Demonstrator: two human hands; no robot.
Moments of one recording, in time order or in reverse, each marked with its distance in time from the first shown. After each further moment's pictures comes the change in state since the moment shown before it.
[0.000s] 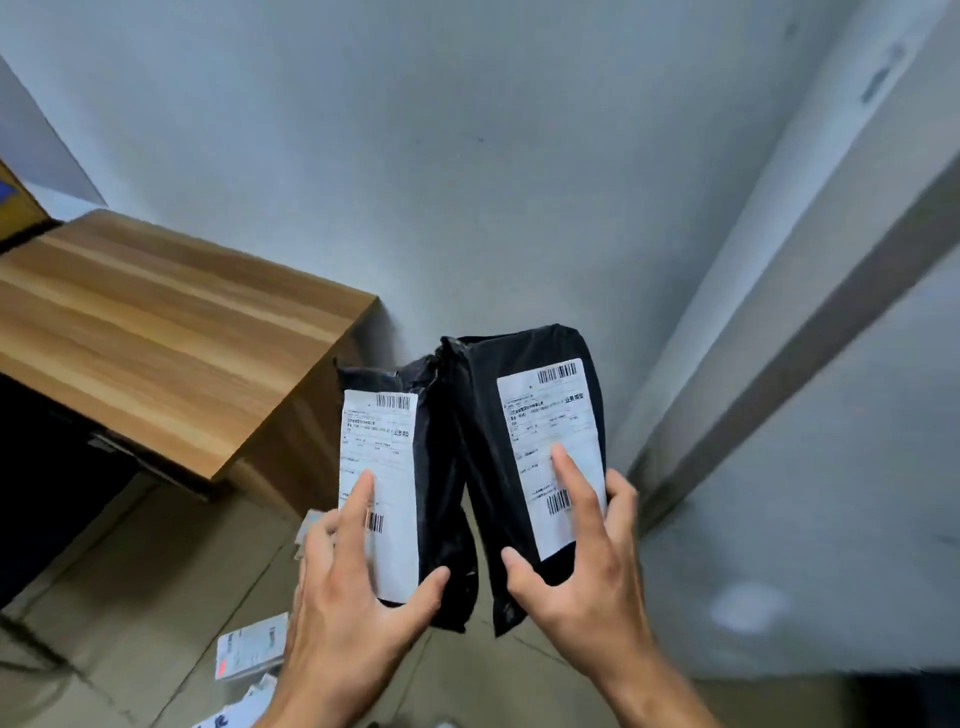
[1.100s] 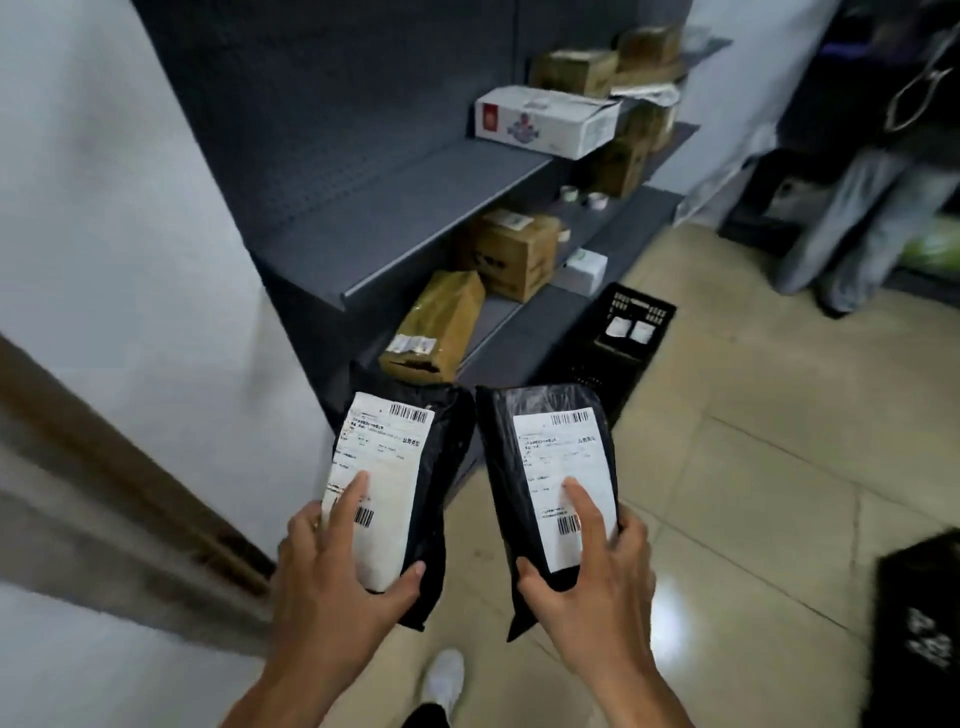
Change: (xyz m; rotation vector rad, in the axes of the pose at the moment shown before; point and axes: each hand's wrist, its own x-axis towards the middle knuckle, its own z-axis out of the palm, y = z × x) left_hand -0.443 0.402 0.506 0.130 -0.854 1.013; right_hand -0.522 0.297 -0.526 -0.423 1.096 1.073
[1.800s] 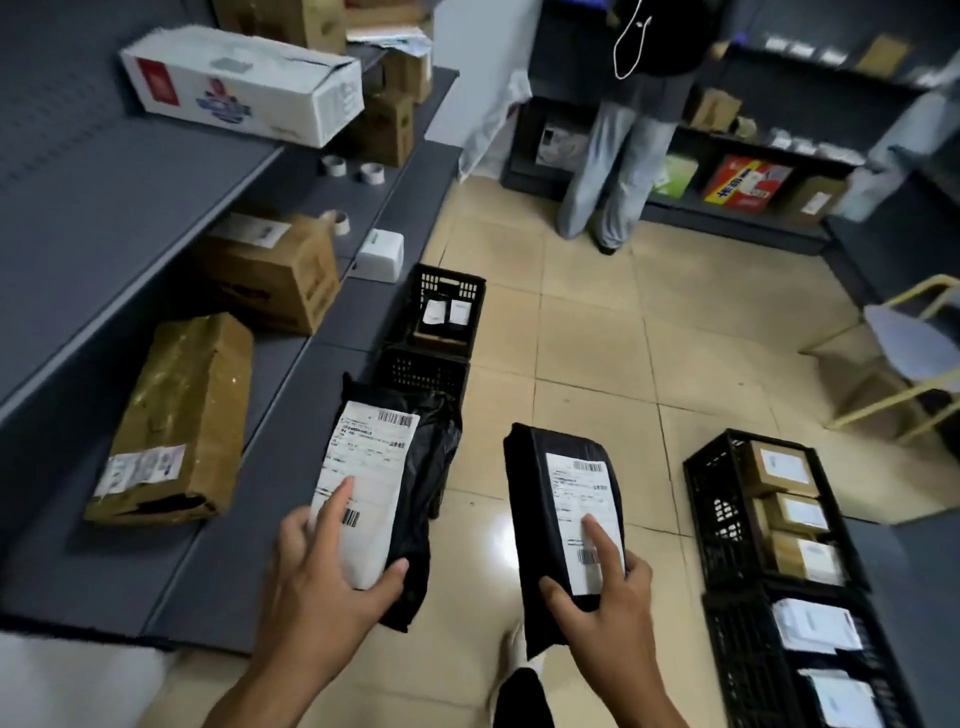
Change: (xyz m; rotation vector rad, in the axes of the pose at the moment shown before) left_hand 0.255 0.143 0.209 -0.115 -0.398 0.241; right_hand 0.190 0.151 -0.030 0.086 0.182 0.580
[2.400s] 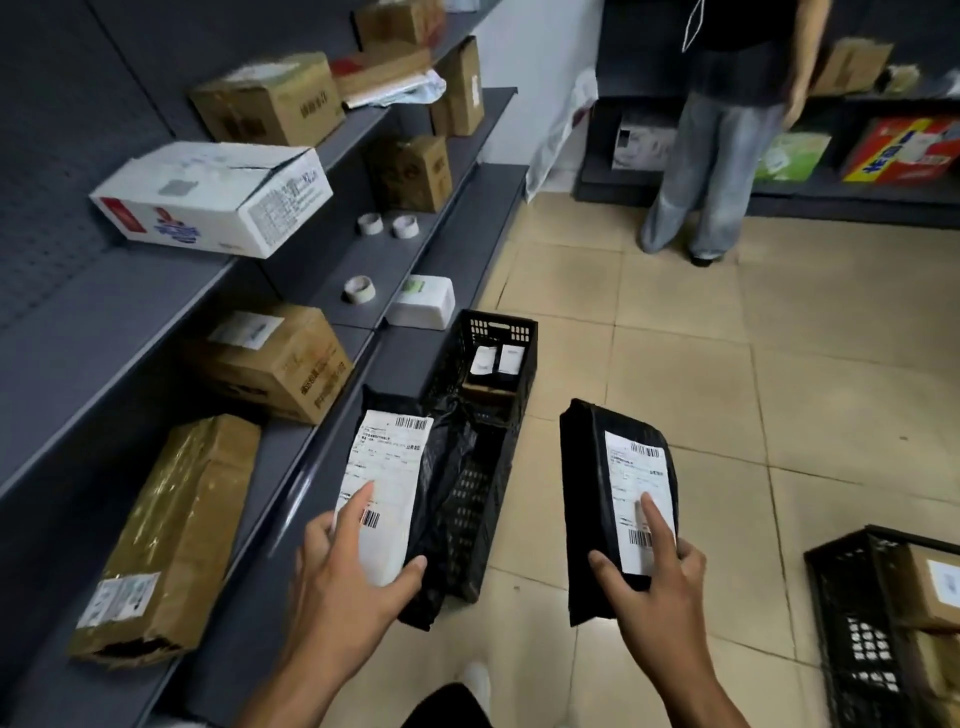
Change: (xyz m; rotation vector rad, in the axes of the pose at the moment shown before) left_hand 0.211 0.178 0.116 0.164 0.093 -0.122; right_hand 0.344 0.003 -0.061 0.182 -0.087 -0.045
